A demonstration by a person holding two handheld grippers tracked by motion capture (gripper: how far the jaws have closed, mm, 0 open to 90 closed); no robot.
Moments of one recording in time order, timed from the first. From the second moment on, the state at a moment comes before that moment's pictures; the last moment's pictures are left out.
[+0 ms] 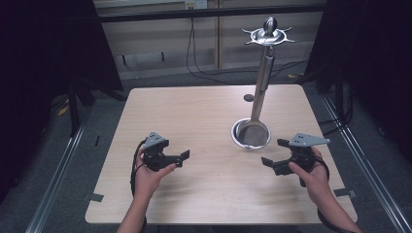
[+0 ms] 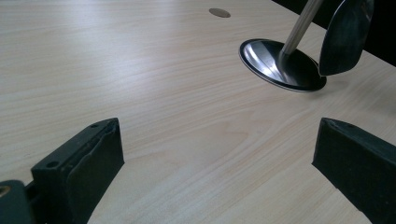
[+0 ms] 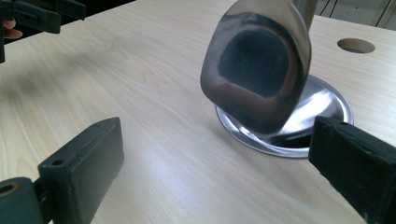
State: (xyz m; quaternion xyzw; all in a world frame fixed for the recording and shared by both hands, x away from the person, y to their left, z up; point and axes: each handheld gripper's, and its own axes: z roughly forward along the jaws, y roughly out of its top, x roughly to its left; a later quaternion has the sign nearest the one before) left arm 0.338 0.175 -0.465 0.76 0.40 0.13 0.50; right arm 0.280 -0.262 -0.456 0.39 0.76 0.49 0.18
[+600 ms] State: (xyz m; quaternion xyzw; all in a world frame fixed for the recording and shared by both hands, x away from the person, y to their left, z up) left arm 0.338 0.179 -0.467 0.76 0.40 0.14 0.49; right arm 0.267 -0.285 -0.474 0.41 0.76 0.48 0.18
